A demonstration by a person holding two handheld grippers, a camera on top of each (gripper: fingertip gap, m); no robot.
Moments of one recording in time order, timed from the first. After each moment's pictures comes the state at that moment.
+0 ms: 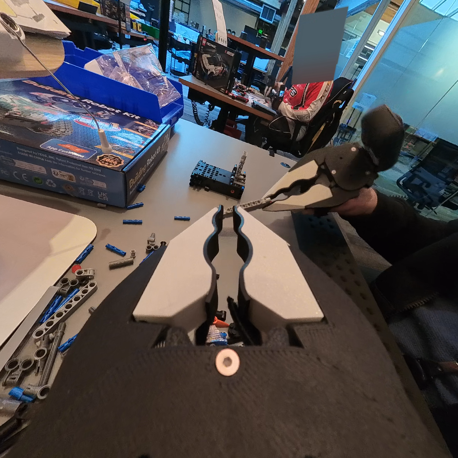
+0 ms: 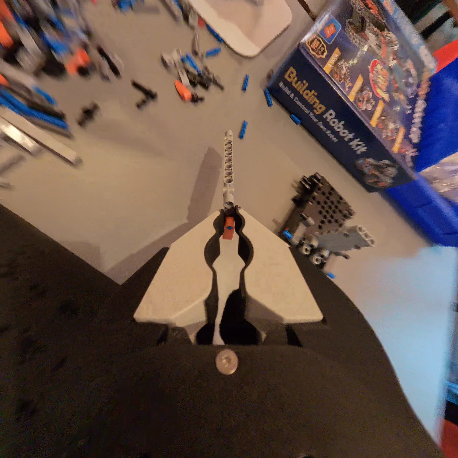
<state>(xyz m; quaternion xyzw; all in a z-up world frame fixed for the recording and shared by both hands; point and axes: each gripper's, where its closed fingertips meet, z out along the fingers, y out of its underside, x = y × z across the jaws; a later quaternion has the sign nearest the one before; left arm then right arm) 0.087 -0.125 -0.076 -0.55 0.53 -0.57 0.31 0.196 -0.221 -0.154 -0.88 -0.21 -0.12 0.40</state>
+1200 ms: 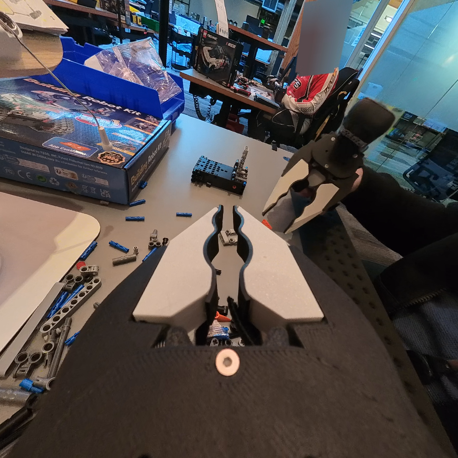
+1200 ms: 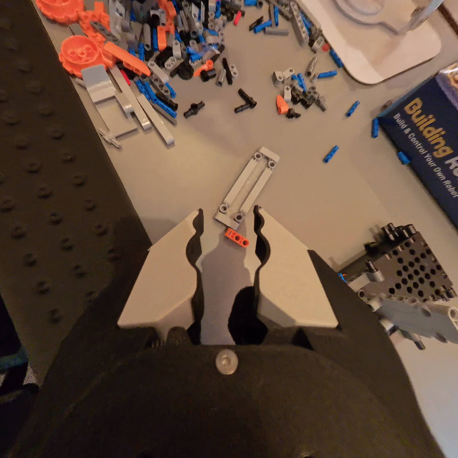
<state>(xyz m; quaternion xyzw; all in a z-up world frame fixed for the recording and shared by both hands) 0.085 -0.125 -0.078 -0.55 0.54 -0.55 0.31 0.158 -0.236 -0.169 -0.85 -0.36 0.07 0.37</state>
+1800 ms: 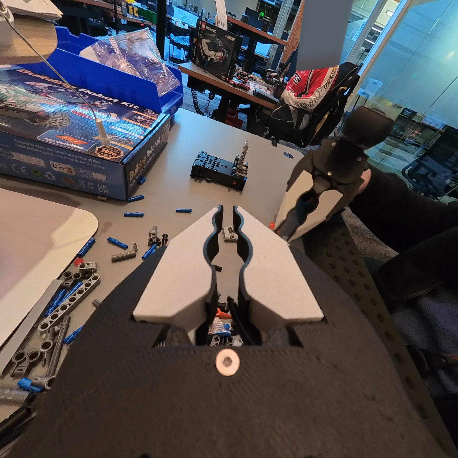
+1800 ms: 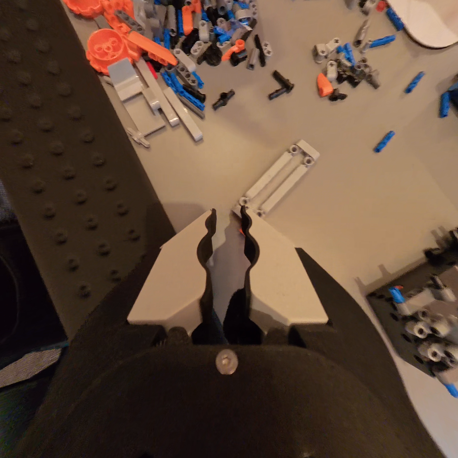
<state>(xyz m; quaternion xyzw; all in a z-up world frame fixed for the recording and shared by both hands) 0.085 -0.125 -0.083 -0.56 0.54 -0.55 0.31 0.136 -0.250 -0.183 -0.87 -0.36 0.12 0.32</state>
